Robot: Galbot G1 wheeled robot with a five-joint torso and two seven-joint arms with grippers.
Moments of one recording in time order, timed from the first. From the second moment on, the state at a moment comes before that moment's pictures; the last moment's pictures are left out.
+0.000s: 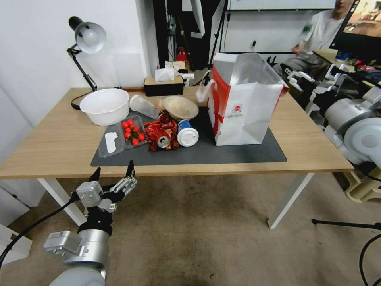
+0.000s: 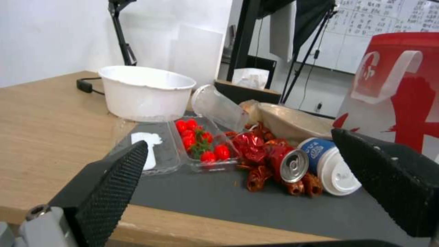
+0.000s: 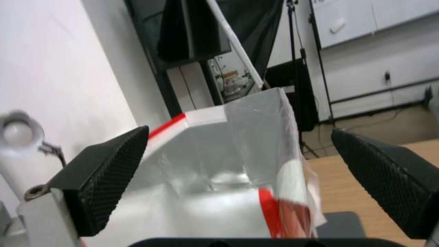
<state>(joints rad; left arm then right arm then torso) 1.80 -1.34 -0.52 -2.44 -0.43 0.03 -0.23 -0.82 0.55 0.39 1.95 1.40 -0.13 0.16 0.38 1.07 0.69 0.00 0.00</state>
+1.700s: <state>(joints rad) 1.77 -1.35 -0.52 -2.23 -0.30 -0.04 -0.13 -1.67 1.04 0.51 2.06 0.53 0.22 0.05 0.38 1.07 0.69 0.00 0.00</state>
